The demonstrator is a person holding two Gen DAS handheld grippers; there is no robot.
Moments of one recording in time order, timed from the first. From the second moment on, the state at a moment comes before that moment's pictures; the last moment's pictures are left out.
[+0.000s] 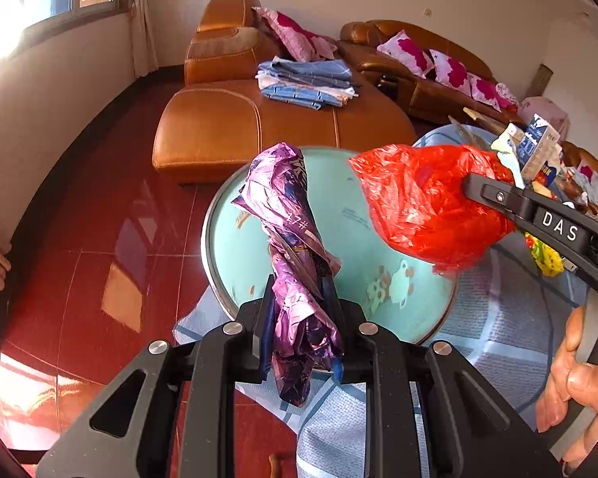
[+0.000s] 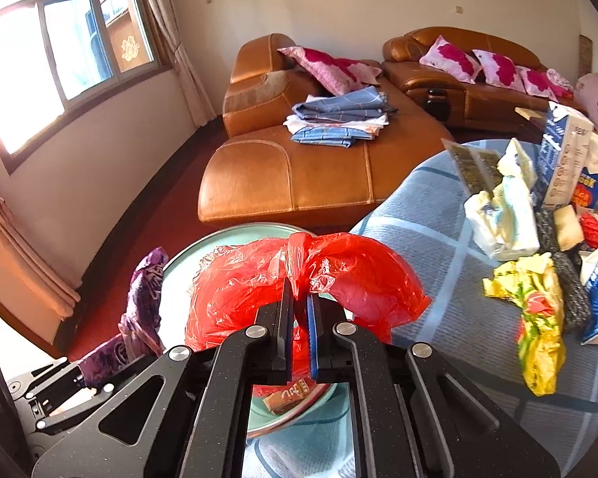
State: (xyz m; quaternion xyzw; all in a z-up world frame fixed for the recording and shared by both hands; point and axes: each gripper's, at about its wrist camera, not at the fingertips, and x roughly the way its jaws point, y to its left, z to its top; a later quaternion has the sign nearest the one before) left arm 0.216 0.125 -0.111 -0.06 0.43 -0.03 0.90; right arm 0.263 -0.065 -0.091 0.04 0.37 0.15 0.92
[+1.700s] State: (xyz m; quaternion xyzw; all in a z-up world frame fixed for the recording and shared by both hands) left arm 0.166 0.142 -0.055 -0.06 0.36 0.08 0.93; right arm 0.209 -0.118 -0.048 0.12 0.31 0.15 0.93
